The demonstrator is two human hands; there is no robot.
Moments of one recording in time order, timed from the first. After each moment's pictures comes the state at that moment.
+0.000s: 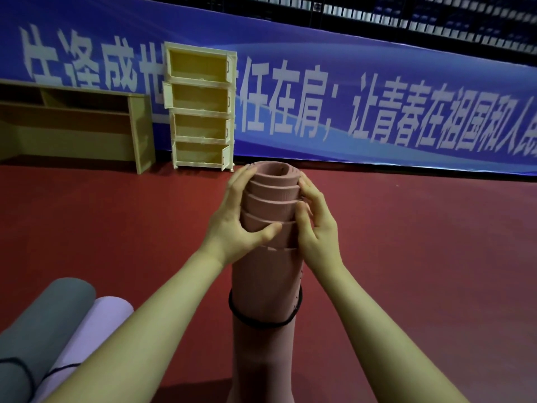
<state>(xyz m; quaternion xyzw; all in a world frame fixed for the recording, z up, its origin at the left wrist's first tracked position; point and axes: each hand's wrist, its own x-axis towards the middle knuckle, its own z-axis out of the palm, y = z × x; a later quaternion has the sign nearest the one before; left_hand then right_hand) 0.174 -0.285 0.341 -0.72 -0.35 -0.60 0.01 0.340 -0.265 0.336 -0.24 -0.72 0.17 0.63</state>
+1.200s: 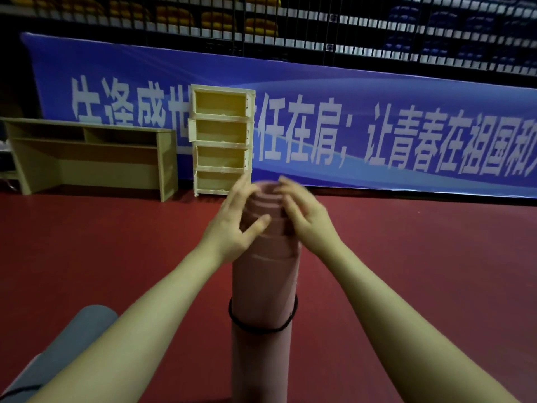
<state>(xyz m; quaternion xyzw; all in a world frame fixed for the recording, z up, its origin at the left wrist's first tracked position) 0.128 -0.282 0.397 -0.74 -0.43 -0.51 0.06 0.306 -0.229 0.413 -0.23 -0.82 0.10 0.52</state>
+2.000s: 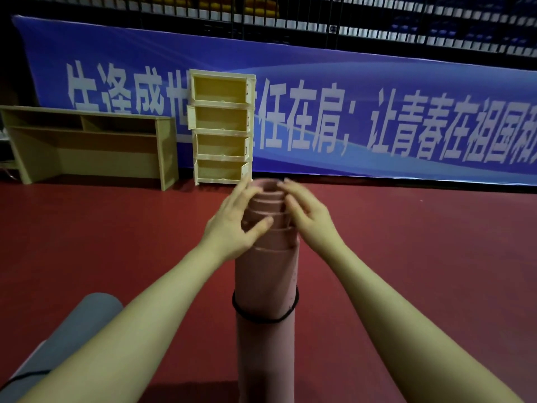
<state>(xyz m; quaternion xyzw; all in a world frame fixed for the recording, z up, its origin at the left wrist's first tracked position) 0.128 -0.280 0.378 -0.71 -0.51 -0.48 0.04 0.307 -0.228 0.391 -0.24 -0.79 0.21 0.53</state>
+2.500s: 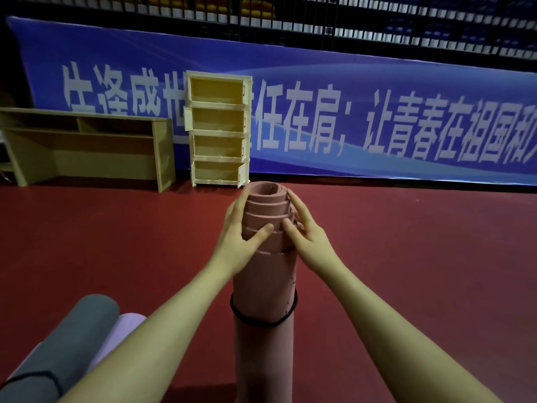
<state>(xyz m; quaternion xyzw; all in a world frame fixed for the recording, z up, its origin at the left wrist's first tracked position) 0.155 -0.282 0.348 -0.65 -0.47 -0.59 -0.09 0.325 -0.244 0.360 -0.28 -0.79 0.28 0.47</state>
